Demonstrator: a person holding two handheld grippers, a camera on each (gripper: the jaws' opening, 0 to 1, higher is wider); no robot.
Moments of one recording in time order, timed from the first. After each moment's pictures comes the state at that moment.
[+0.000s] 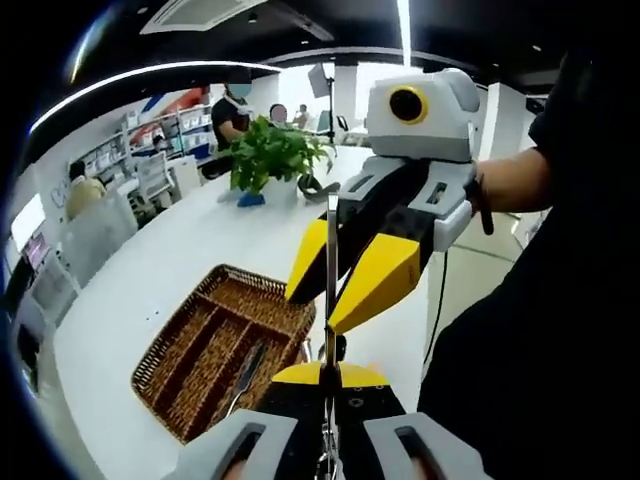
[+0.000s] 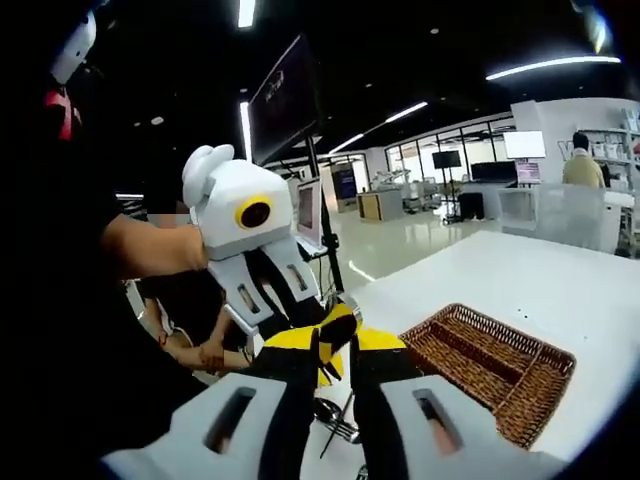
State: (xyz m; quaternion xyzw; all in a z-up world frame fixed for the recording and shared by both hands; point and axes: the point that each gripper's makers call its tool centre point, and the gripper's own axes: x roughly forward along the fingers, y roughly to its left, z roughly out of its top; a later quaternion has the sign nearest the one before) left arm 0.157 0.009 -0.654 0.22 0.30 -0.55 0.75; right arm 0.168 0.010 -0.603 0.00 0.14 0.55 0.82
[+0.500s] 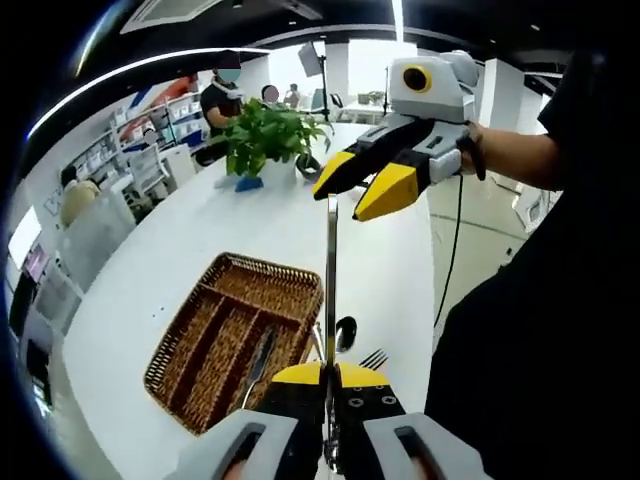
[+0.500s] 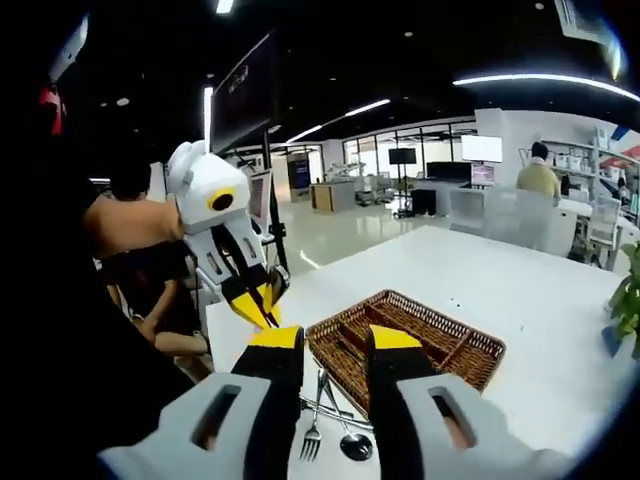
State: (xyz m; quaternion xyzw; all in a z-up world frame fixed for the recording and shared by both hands) left arm 0.170 0.018 -0.656 0.27 0.32 -0.54 0.72; right arm 0.193 -0.078 -0.601 -0.04 0.15 0.44 0.88
